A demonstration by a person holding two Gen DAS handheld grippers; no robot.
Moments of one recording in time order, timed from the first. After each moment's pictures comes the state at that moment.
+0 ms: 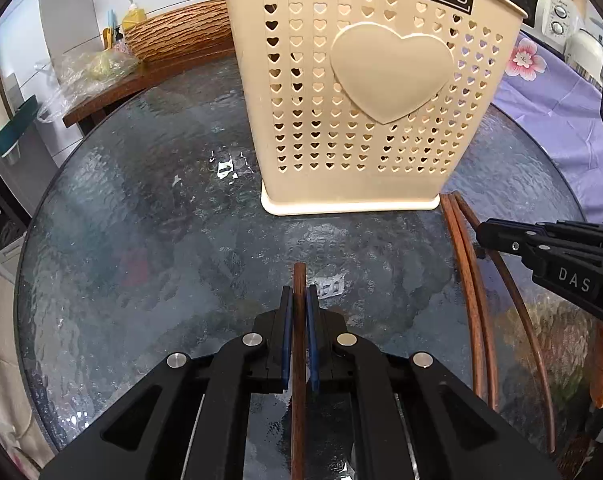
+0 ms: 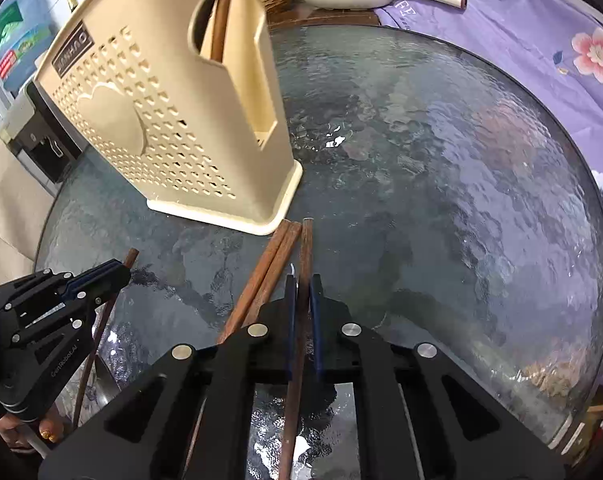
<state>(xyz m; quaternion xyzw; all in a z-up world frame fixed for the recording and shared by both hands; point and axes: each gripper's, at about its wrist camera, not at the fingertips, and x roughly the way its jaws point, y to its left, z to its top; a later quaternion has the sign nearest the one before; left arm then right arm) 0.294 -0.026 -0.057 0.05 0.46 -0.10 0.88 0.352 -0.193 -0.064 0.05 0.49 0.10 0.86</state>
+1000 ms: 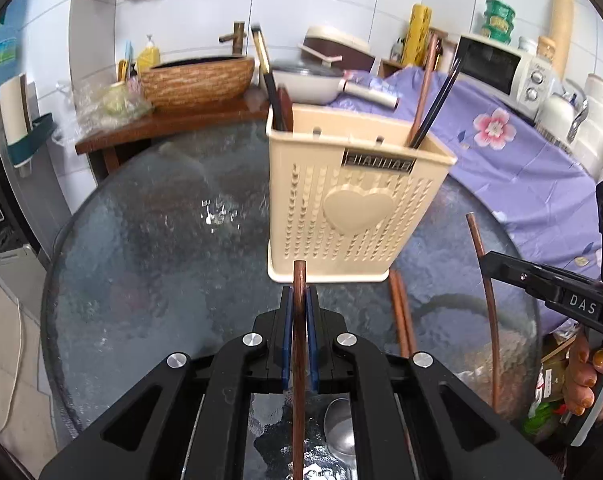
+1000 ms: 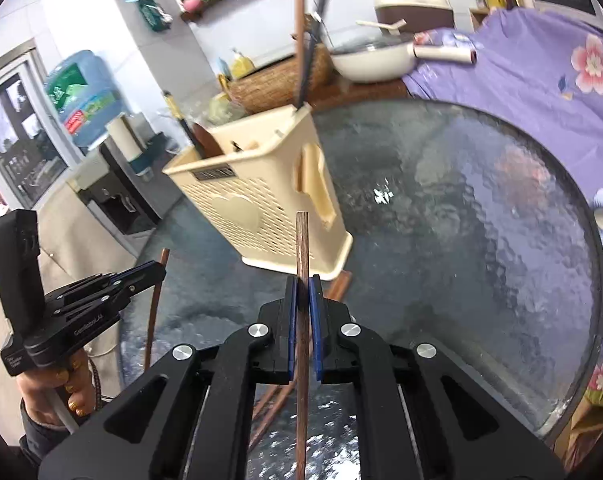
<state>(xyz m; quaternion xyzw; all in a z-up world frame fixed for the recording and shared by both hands) 0.255 -0.006 0.028 -0.01 0.37 -0.12 0.92 0.291 -0.219 0.019 0.12 0.37 0.19 0.90</state>
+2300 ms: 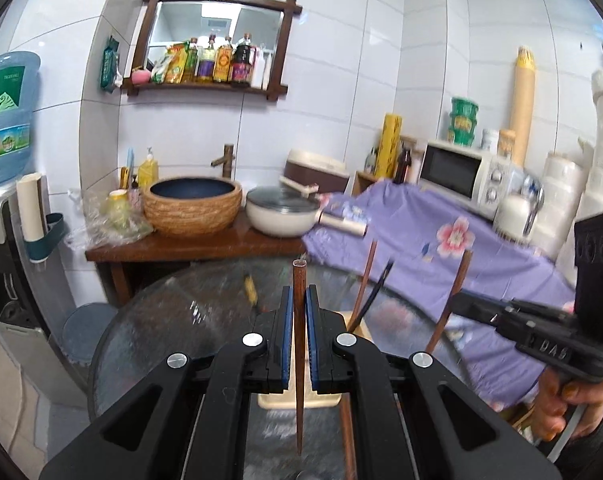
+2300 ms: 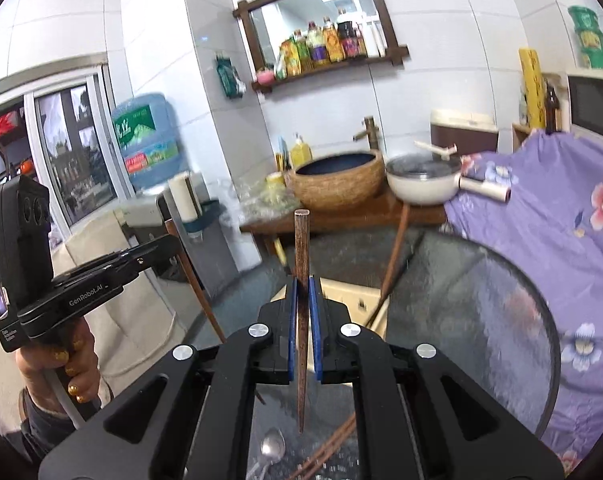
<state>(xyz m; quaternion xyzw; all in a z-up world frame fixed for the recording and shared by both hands) 0.226 0.005 0.201 -0.04 0.20 -0.15 0.97 0.262 -0.200 0.192 0.08 0.22 0.24 0.94</state>
